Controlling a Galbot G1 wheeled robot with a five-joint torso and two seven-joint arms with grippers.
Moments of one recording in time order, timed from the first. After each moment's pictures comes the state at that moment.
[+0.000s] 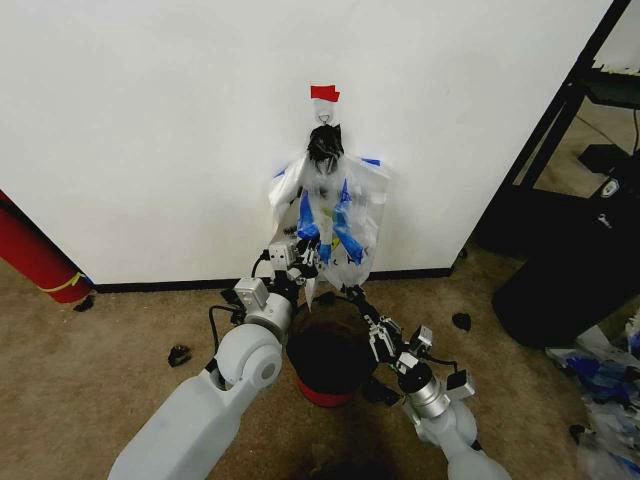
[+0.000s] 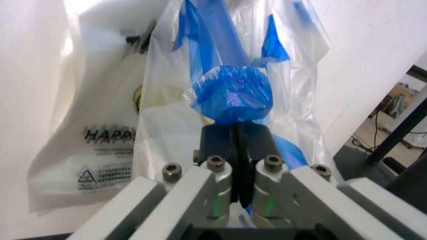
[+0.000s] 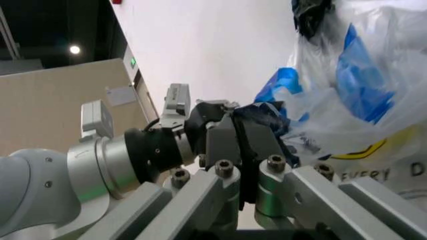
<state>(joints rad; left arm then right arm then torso) 0.92 -1.15 0.02 -1.98 -0.73 0.11 -0.36 -1.25 1.34 0.34 1.57 0.97 0.35 -1.03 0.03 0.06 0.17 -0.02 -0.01</state>
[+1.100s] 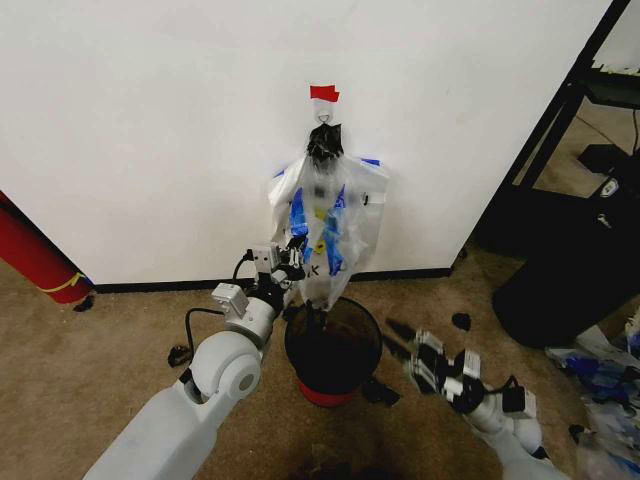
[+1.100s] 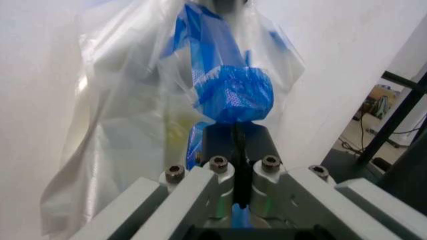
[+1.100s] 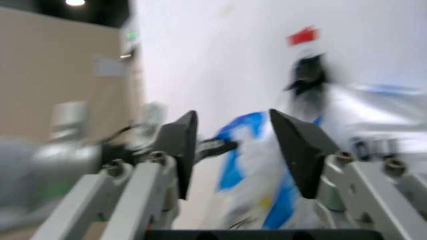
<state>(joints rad) 0.98 -1.09 -0.03 -2.05 -0.70 0.07 -0.28 -1.30 1.24 0.41 1.73 0.84 0.53 -0.87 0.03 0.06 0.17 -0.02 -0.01</state>
